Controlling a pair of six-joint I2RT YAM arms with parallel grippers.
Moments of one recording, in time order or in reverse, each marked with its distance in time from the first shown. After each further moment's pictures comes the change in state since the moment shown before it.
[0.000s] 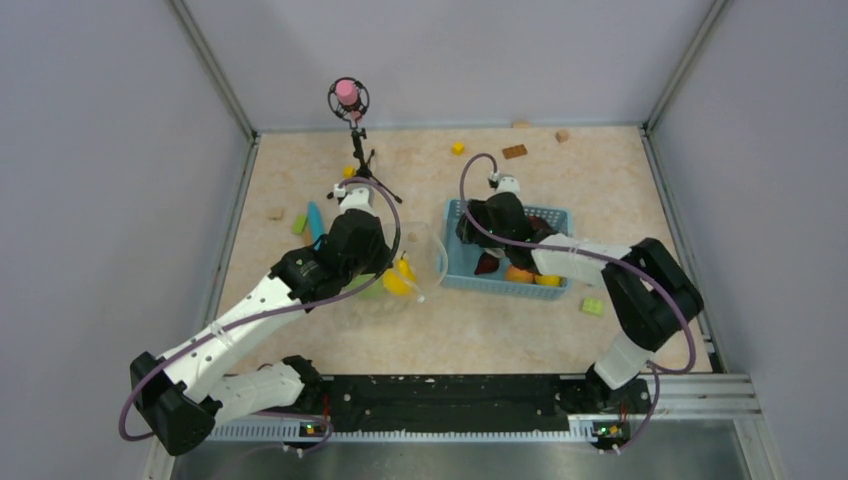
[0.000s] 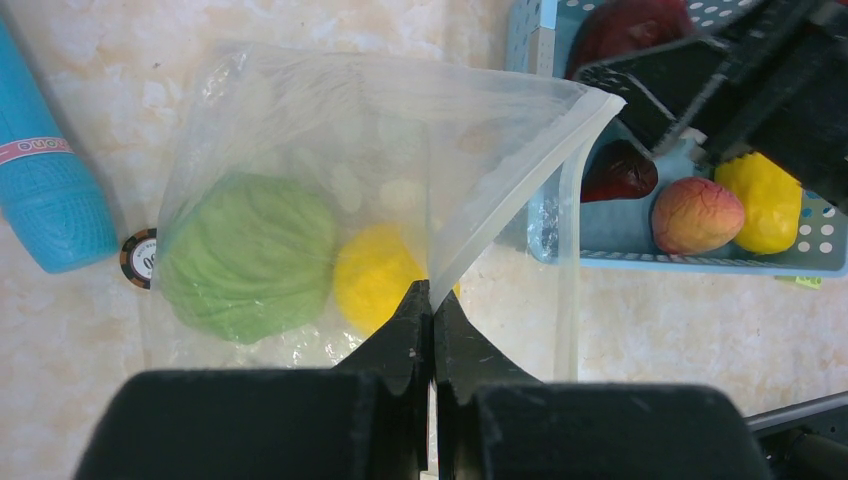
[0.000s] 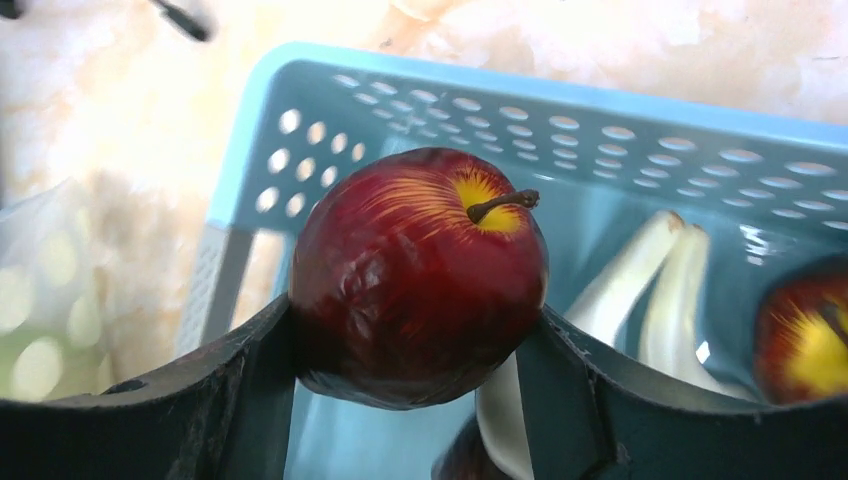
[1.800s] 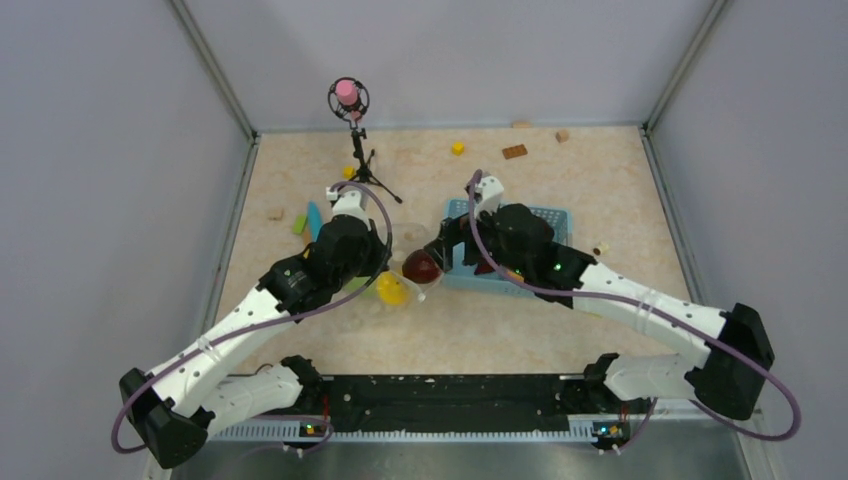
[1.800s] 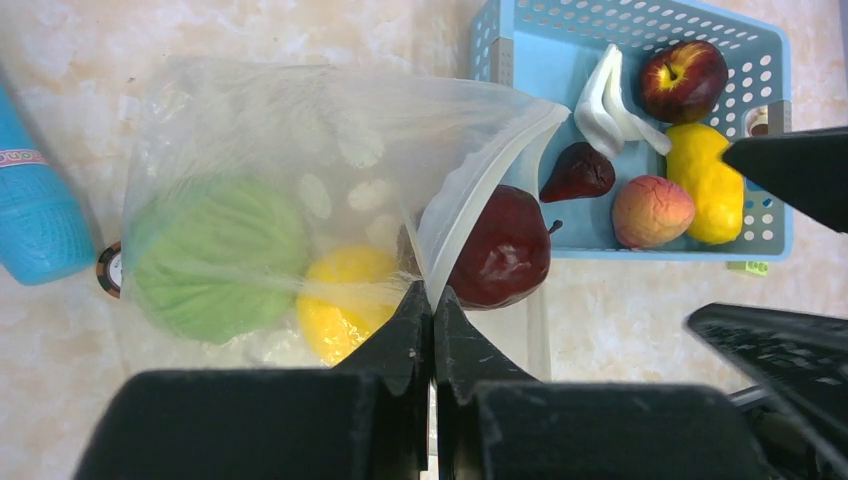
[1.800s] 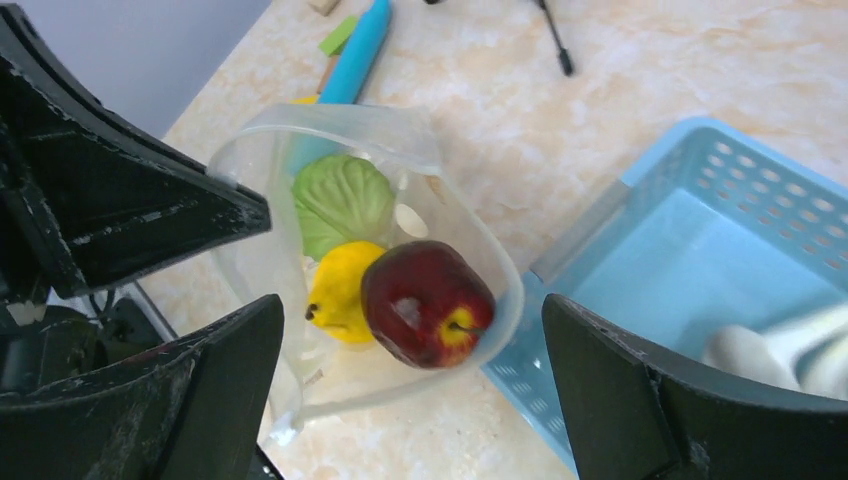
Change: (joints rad) left arm 0.000 -0.086 -0.040 0.039 0.042 0.003; right arm 0.289 -0.447 0.032 -0.195 -0.149 -0.168
